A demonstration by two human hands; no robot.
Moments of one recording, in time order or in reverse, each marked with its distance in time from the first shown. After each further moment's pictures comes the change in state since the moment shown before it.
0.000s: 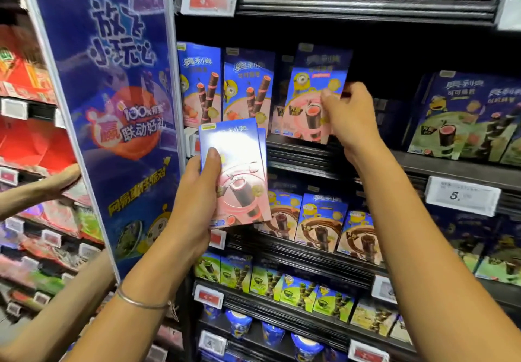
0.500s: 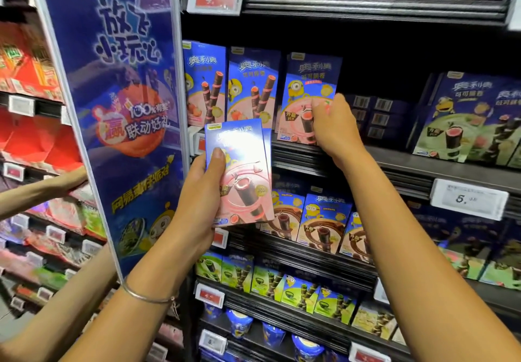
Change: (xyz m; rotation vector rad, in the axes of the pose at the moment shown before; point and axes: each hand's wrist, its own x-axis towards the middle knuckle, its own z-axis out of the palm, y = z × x) left_hand 0.001 -0.001 0.000 -0.024 -0.026 -0.027; right_hand -0.002 0.007 0.021 -0.293 -0.095 0.010
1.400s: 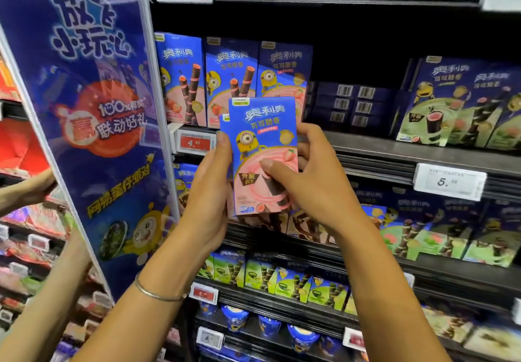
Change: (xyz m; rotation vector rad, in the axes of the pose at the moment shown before) left_hand -0.005 -0.008 0.033 -0.165 -0.225 0.015; right_hand -0.126 -0.005 -0.020 0.335 -0.252 -0.024
